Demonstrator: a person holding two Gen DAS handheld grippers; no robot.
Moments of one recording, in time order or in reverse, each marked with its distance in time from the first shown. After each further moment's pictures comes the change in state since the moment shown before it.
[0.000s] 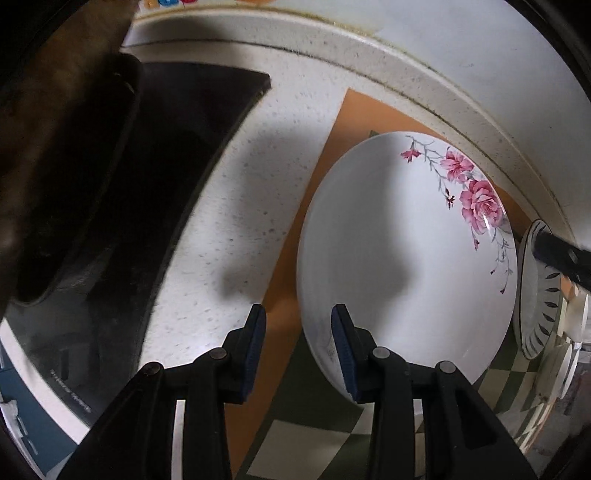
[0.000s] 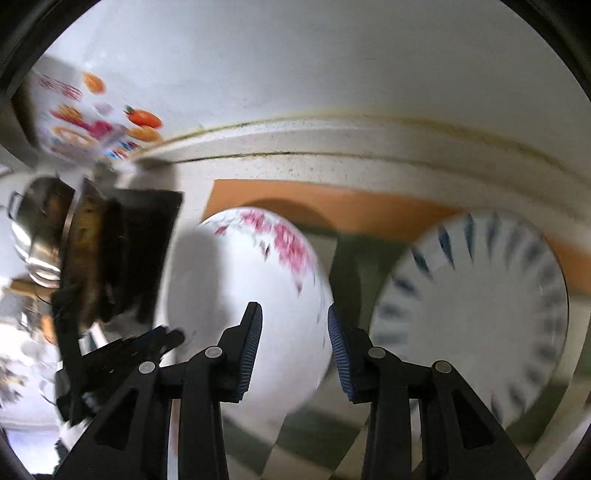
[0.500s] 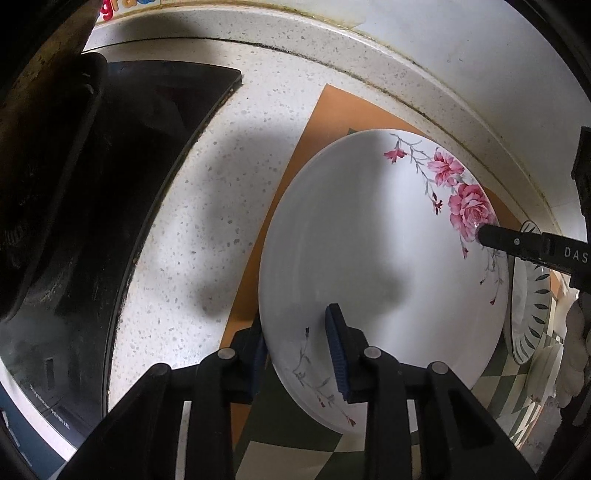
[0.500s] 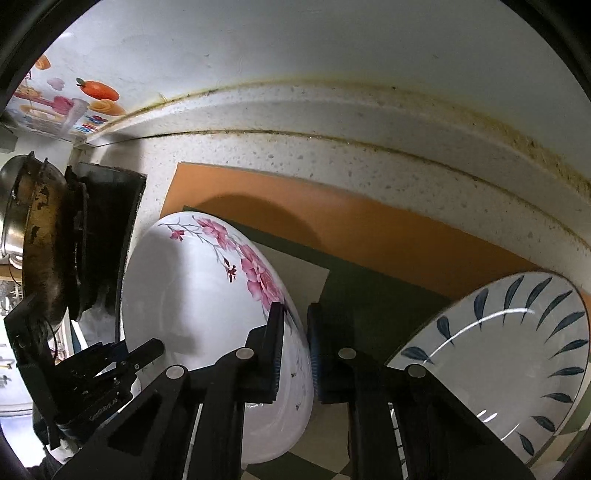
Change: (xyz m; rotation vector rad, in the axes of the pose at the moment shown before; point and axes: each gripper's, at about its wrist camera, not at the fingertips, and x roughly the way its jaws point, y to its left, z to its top) left arm 0.009 0.004 -0.012 0.014 -0.022 -0.067; right arm 0.048 -0.024 0.021 -0.042 0.108 -0.014
